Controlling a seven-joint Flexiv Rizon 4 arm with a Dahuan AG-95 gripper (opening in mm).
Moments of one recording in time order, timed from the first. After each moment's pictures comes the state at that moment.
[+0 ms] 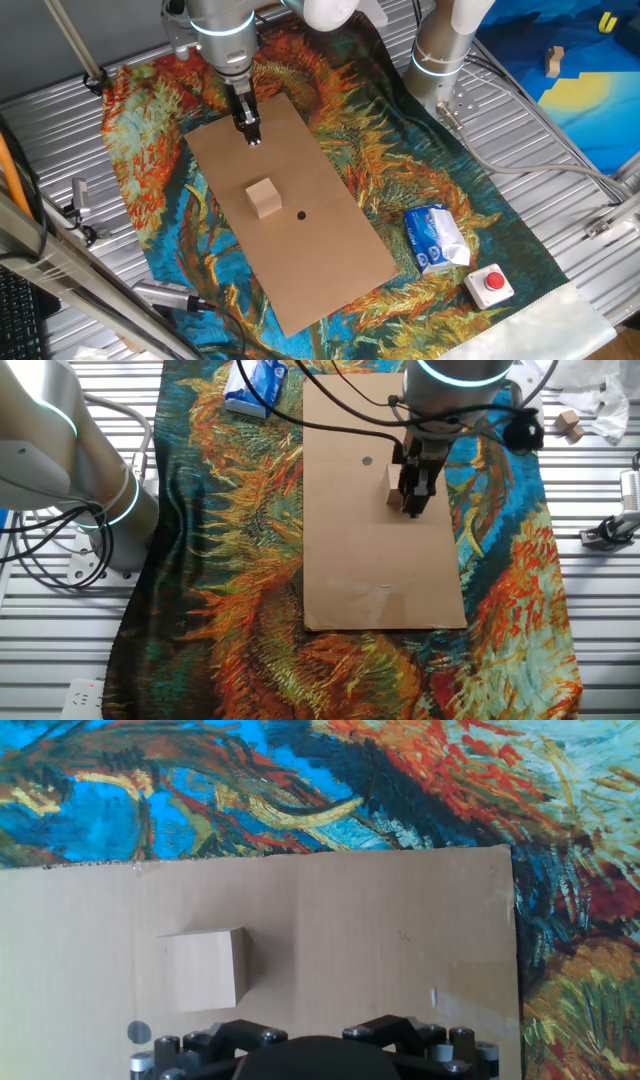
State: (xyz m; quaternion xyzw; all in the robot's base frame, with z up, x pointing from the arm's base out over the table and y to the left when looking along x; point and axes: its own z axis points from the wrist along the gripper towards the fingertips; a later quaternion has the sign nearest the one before) arm 0.499 0.000 0.170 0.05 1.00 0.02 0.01
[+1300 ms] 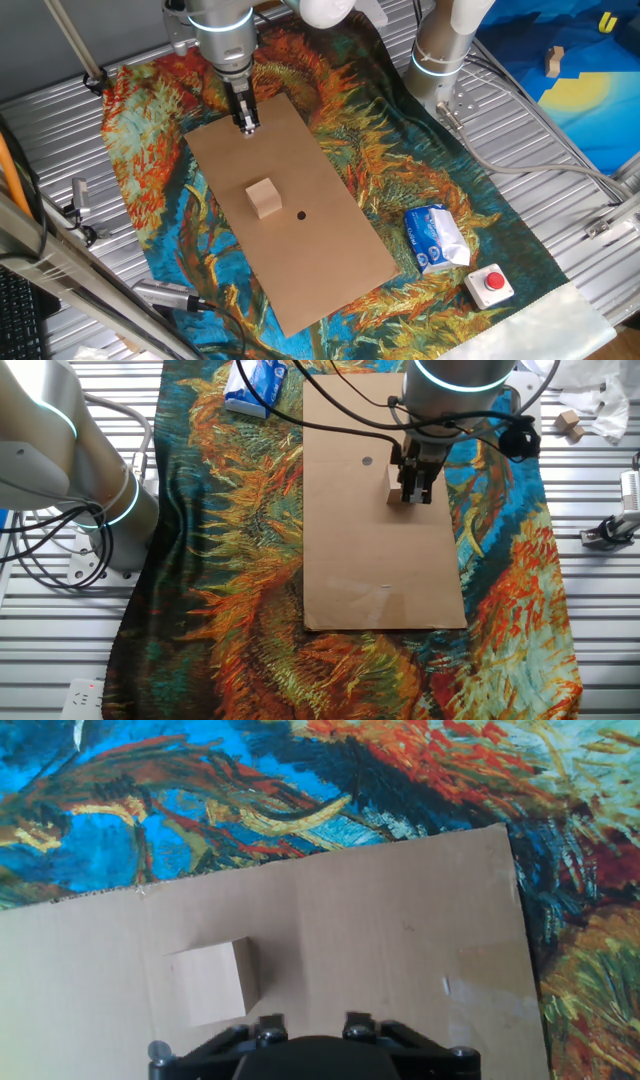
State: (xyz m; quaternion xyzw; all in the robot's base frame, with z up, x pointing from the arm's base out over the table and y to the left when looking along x) arm 0.500 0.000 0.170 0.06 1.00 0.03 0.00
